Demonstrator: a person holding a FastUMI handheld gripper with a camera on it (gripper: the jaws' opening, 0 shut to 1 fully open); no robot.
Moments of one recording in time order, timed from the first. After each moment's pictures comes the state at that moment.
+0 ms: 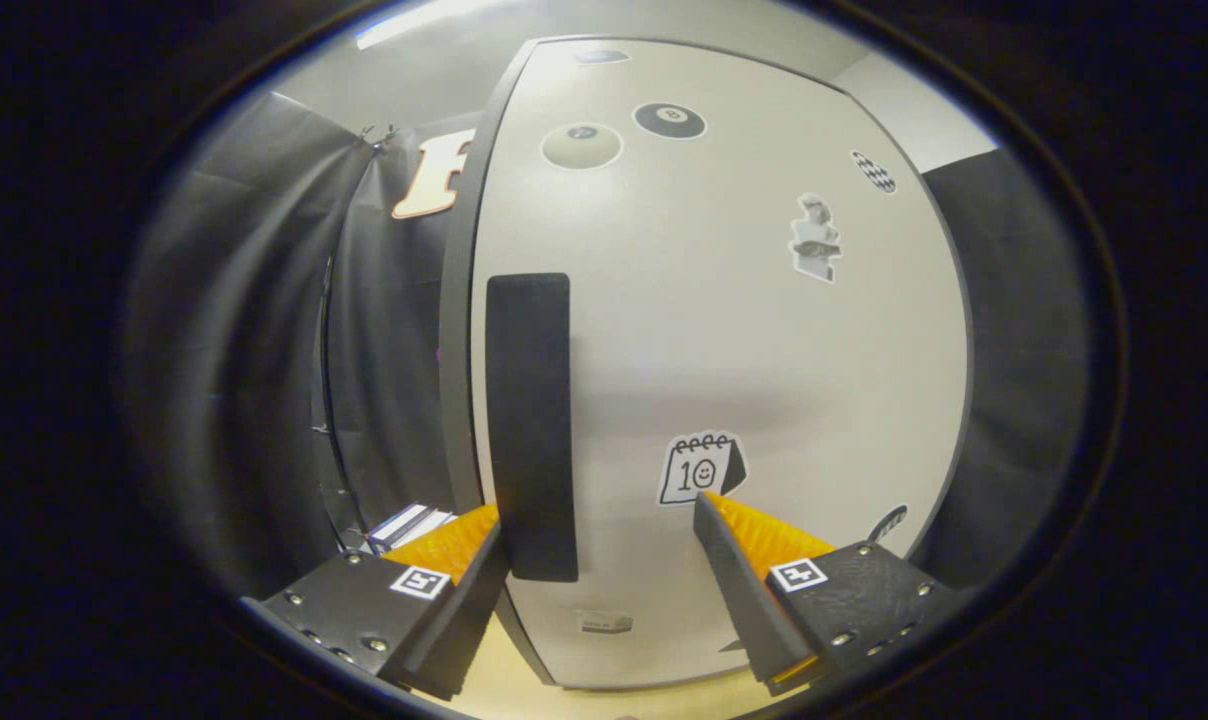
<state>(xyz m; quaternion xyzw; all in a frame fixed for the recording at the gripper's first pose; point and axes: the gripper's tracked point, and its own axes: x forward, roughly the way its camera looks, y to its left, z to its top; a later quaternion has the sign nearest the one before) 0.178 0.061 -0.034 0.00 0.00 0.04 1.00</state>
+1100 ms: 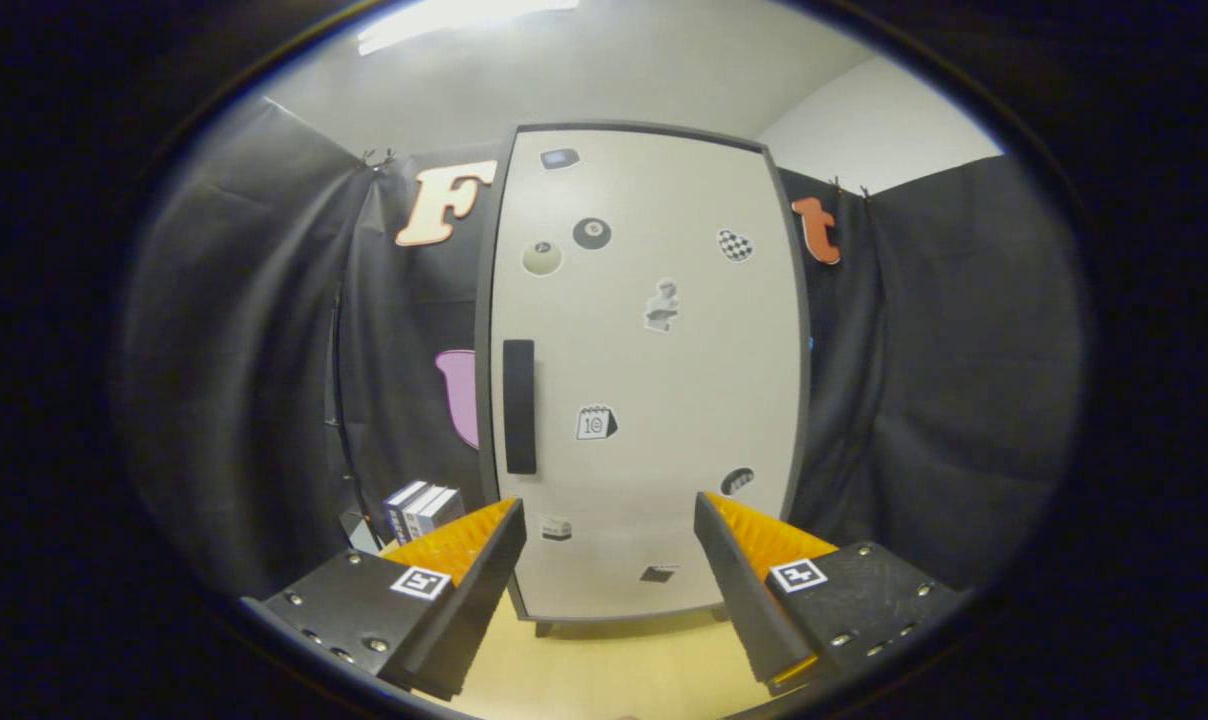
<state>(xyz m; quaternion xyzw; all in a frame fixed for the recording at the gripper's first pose) 0.058 0.007 -0.020 -0.01 0.00 -0.01 1.00</state>
